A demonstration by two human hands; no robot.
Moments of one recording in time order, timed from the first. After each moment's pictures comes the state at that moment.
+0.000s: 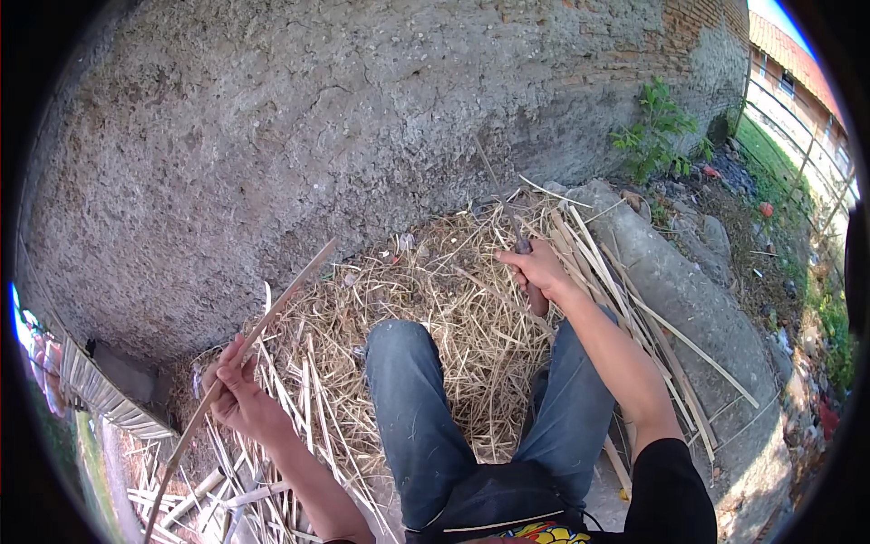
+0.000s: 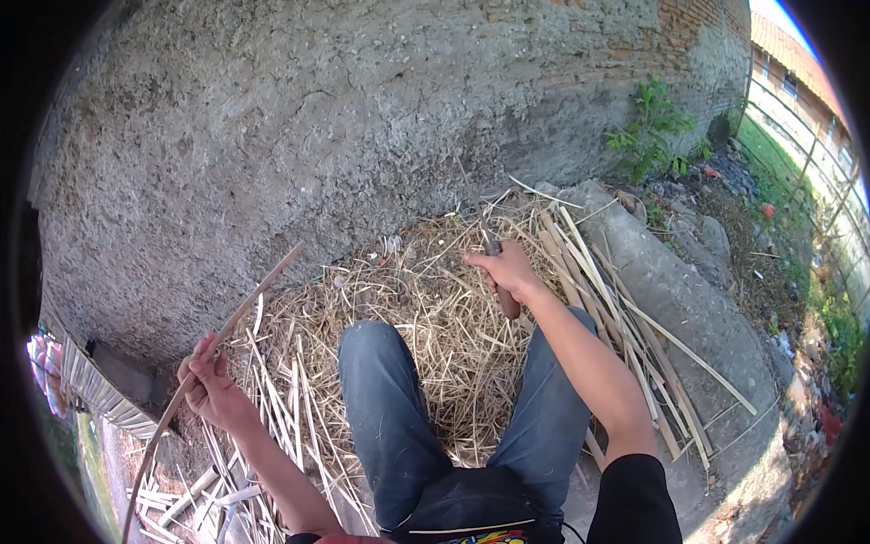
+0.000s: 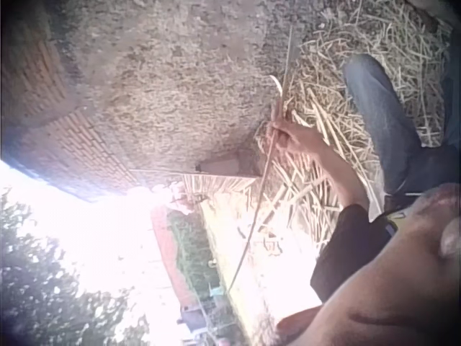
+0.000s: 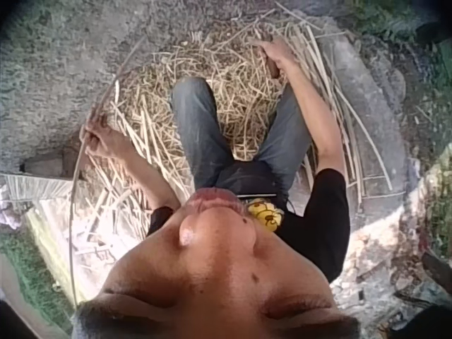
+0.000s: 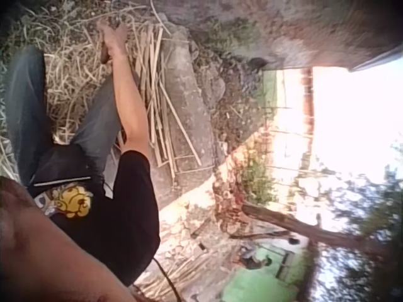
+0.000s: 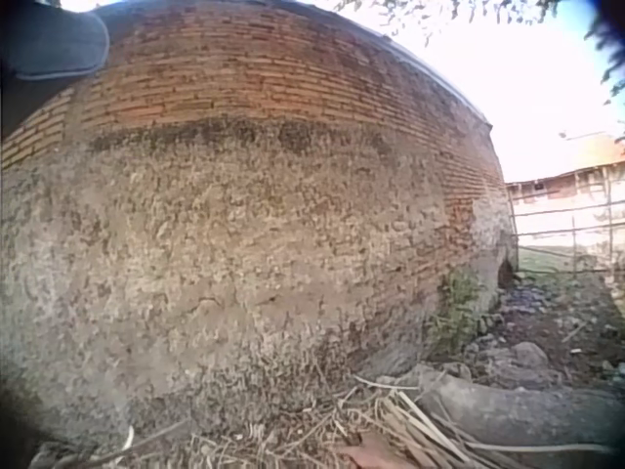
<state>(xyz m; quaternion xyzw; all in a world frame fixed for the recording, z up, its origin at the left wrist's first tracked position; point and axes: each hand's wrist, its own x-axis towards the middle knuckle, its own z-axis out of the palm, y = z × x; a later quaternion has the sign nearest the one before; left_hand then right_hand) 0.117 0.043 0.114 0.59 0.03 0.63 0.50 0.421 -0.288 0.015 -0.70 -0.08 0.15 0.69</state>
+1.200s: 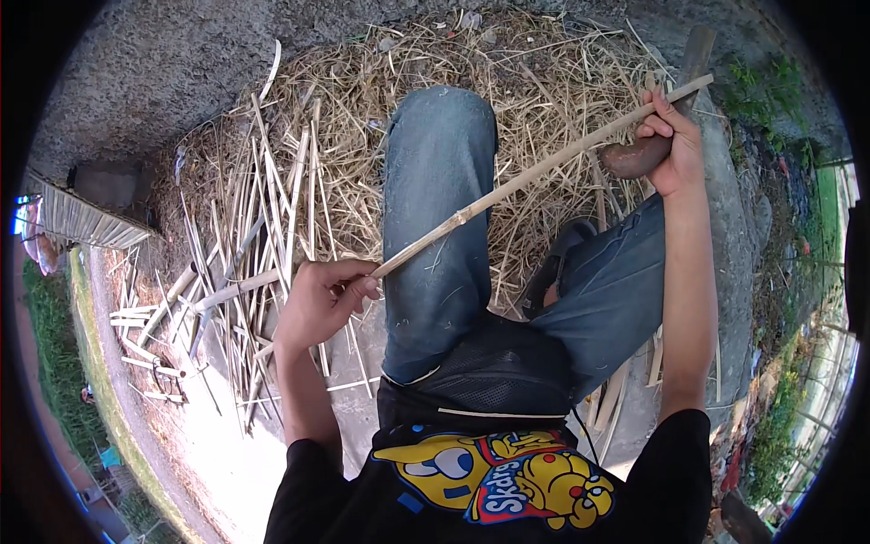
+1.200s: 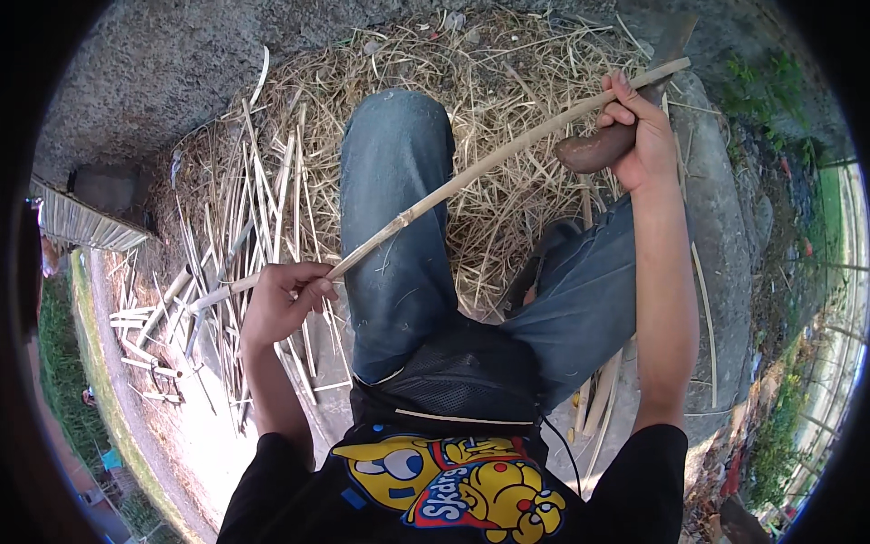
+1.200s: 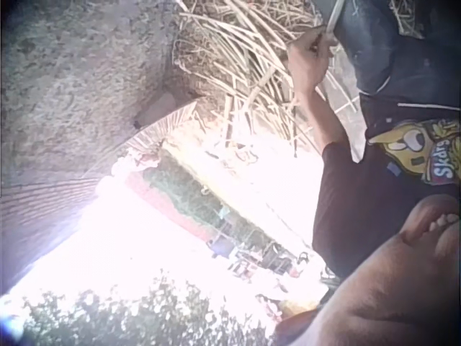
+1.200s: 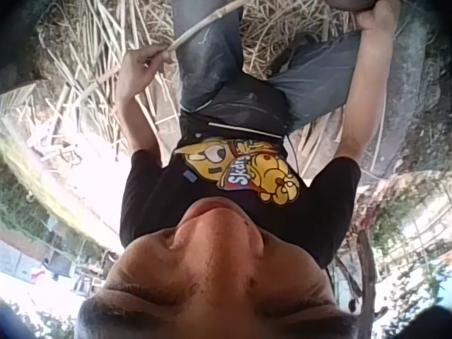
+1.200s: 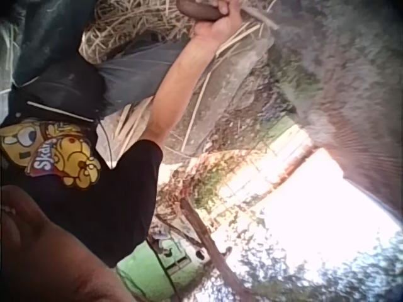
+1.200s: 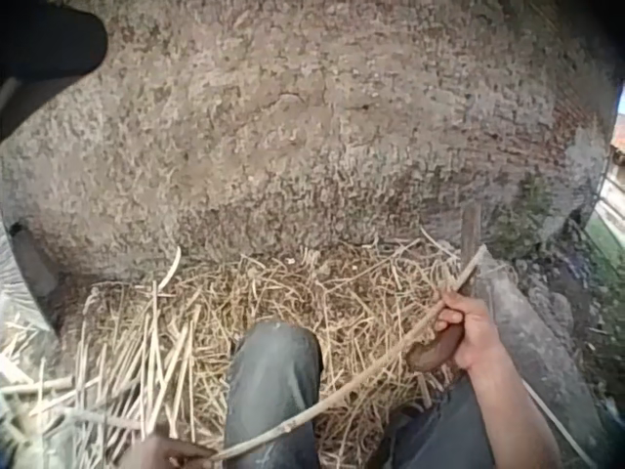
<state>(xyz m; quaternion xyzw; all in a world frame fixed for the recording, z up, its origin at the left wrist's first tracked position) 0.019 0.019 0.006 0.83 0.22 -0.07 0.51 0.386 -0.288 0.002 -0.42 -0.02 0.24 0.87</state>
